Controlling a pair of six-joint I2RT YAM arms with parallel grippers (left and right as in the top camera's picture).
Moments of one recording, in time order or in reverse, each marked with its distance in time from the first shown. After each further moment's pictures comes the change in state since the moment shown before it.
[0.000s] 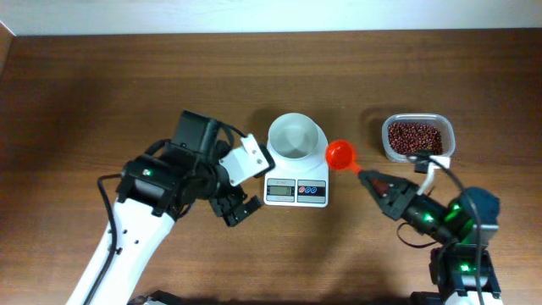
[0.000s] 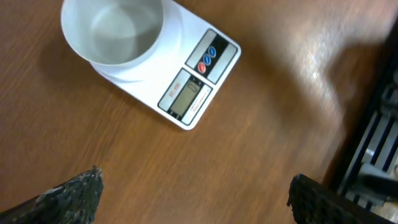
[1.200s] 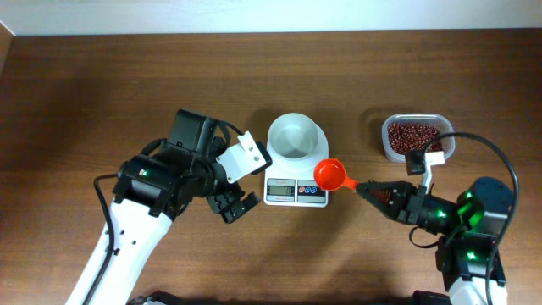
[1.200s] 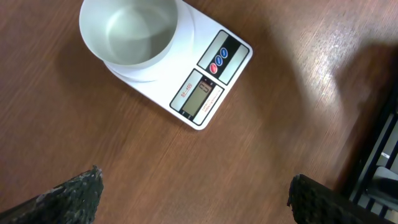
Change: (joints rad) left arm 0.021 -0.005 0.000 0.021 -0.009 0.008; right arm -0.089 0.093 0.035 0.048 -0.429 0.188
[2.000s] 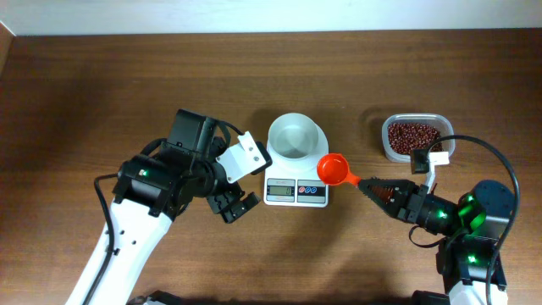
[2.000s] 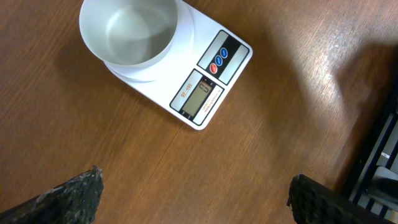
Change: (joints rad) left arm 0.000 0.000 0.000 0.000 0.000 0.000; right arm 0.000 -0.021 0.000 -0.001 0.070 0.003
